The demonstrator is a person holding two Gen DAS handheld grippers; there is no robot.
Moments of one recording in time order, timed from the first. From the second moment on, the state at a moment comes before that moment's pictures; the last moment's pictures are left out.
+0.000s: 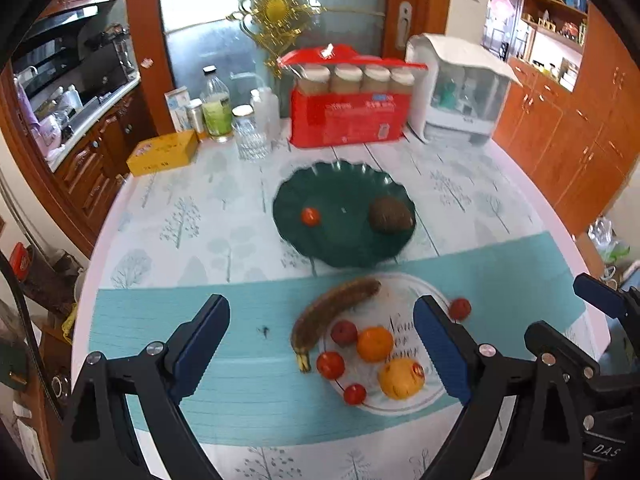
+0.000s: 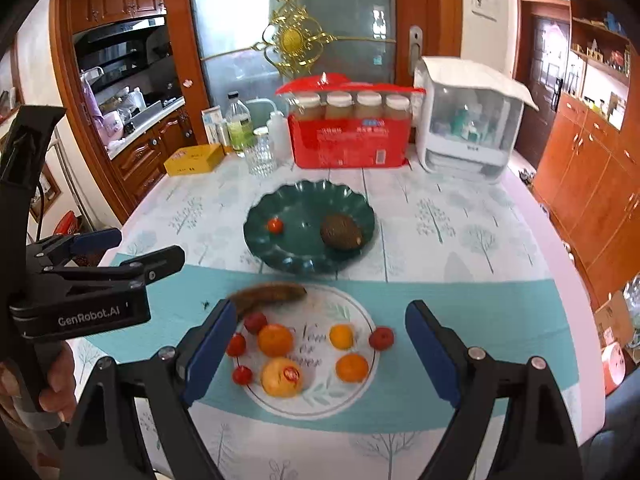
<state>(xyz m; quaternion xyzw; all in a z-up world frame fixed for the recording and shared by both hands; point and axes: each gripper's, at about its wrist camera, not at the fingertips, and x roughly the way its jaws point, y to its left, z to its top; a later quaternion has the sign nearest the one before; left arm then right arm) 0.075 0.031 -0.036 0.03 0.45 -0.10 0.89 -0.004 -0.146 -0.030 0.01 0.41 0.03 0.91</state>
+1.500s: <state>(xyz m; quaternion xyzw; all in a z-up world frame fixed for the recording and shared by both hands) 0.069 -0.047 -0.202 -0.08 0.59 -0.02 0.80 0.050 -0.192 -0.198 -0.10 0.53 0.22 0.81</state>
